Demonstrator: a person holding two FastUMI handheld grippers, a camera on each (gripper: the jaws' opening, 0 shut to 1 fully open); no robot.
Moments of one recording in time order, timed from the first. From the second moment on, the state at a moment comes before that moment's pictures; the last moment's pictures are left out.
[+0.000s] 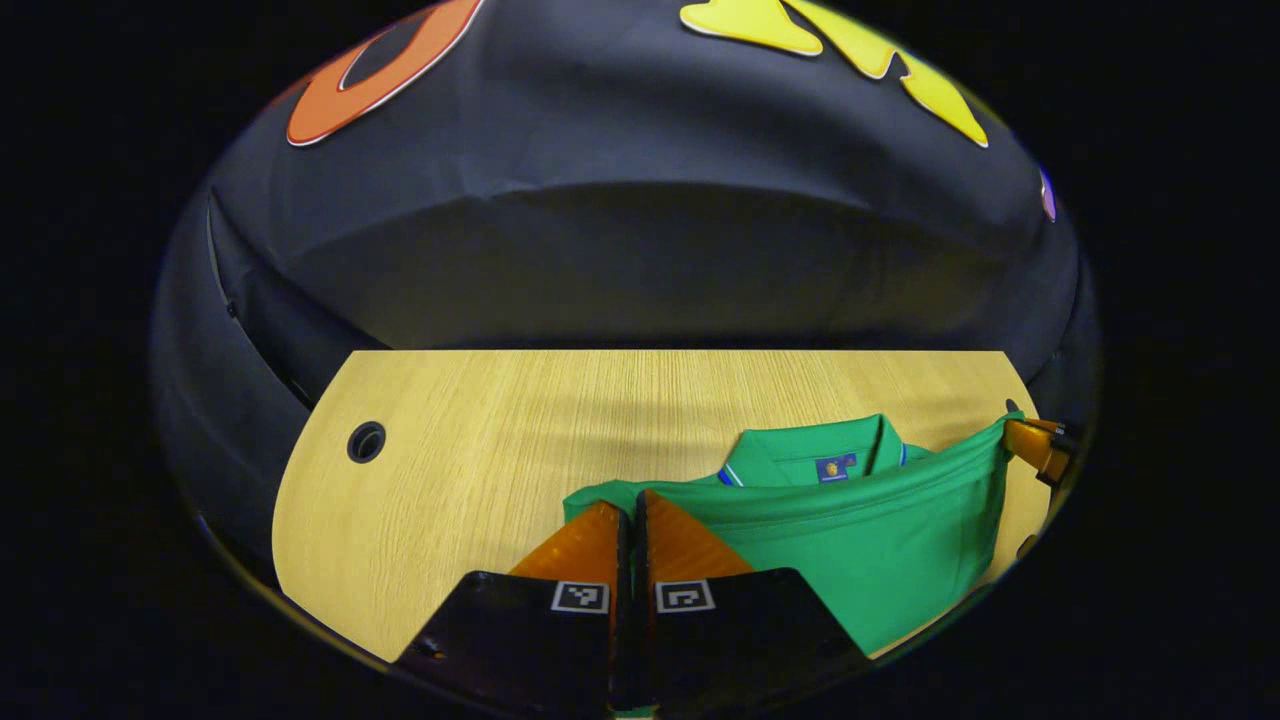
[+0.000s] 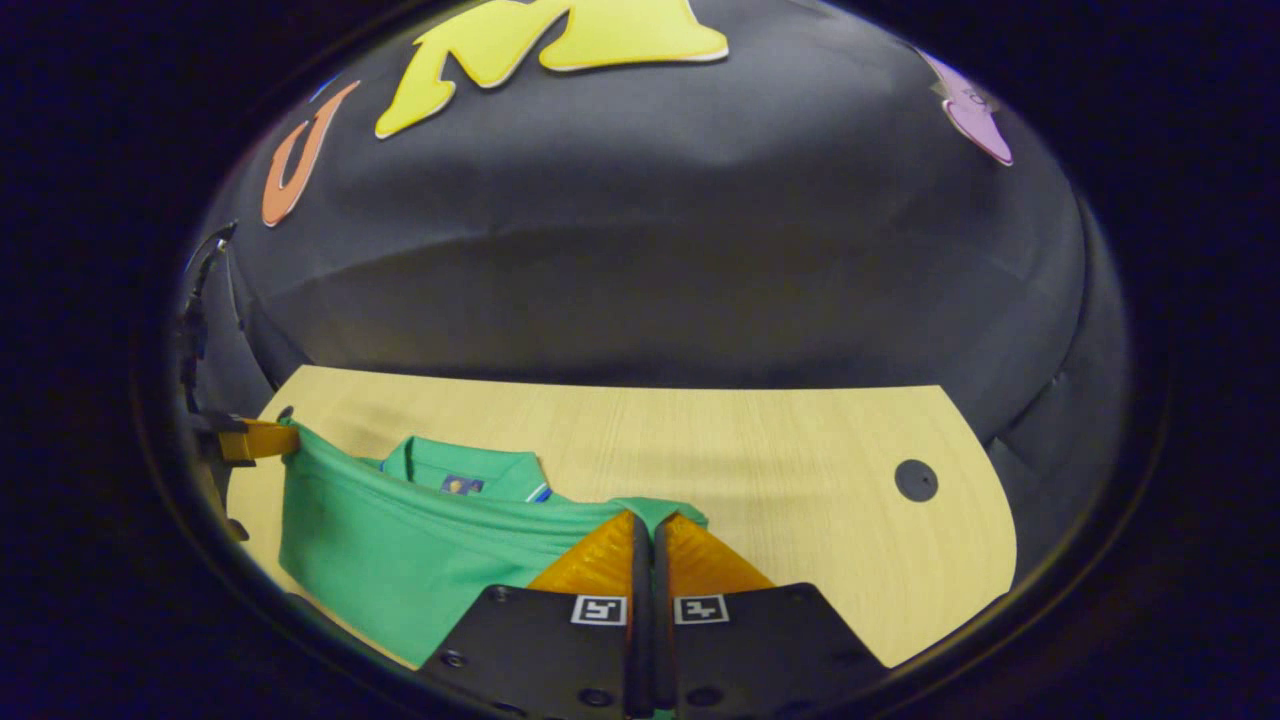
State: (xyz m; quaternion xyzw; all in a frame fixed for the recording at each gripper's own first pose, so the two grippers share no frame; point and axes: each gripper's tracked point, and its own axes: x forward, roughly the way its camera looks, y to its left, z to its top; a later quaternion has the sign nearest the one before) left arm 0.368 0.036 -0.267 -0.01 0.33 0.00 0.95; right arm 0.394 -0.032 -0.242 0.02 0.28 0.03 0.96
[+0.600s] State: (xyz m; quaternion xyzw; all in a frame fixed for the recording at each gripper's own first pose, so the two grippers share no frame) left arm 0.369 0.043 -0.300 -0.01 0.37 0.03 0.93; right arm 0.408 -0.024 -0.271 0.03 0.30 0.04 0.95
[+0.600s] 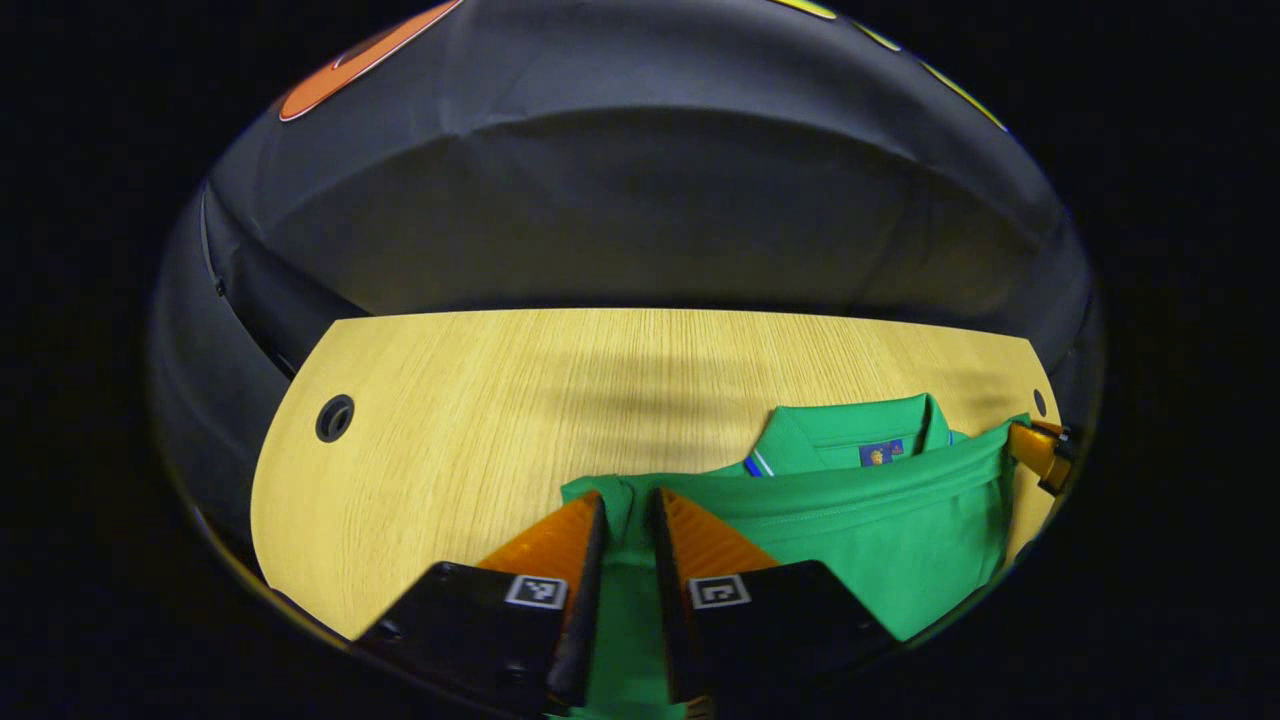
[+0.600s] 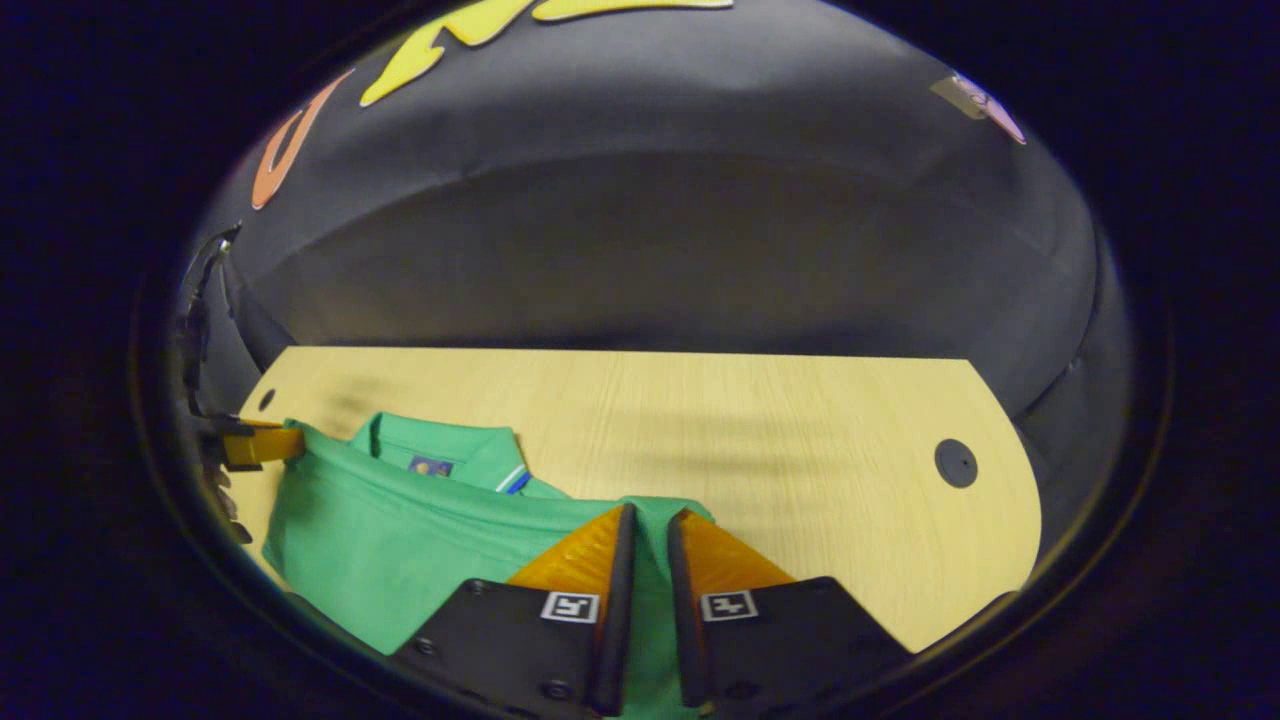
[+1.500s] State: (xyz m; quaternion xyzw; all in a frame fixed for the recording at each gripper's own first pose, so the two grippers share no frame) left arm 0.203 0.062 -0.084 -0.04 0.18 0.06 0.98; right arm 0.199 0.002 -0.020 -0.01 0.13 0.05 0.99
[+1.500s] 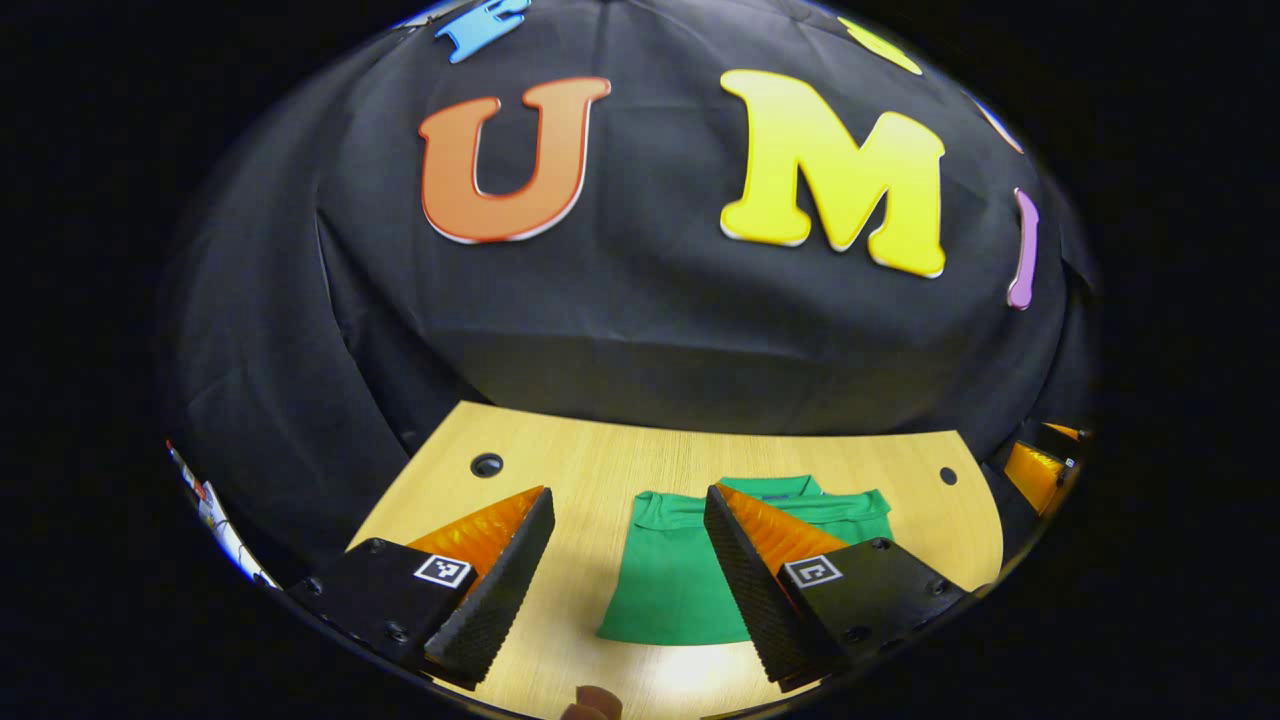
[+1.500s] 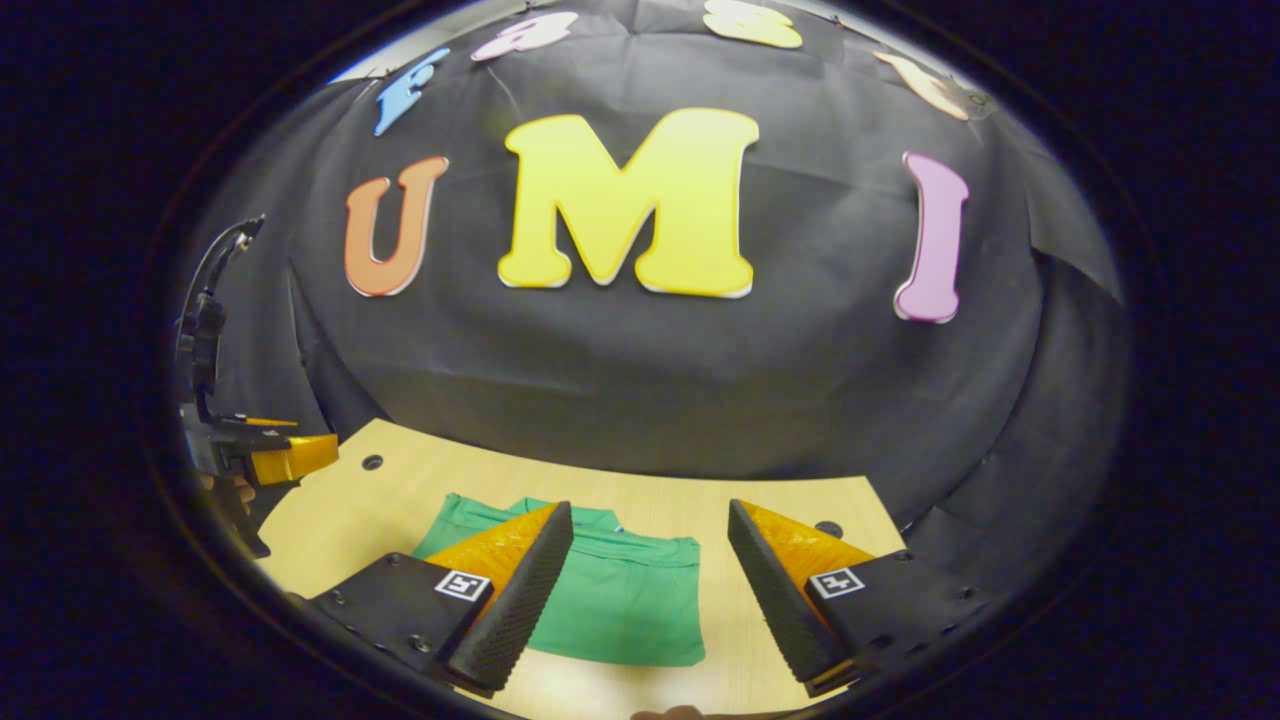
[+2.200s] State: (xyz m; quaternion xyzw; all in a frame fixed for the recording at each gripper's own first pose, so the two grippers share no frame) left arm 0.036 0.053 0.031 -0.04 0.04 0.03 1.00; right arm 0.024 -0.004 0.066 -0.01 0.02 0.02 1.00
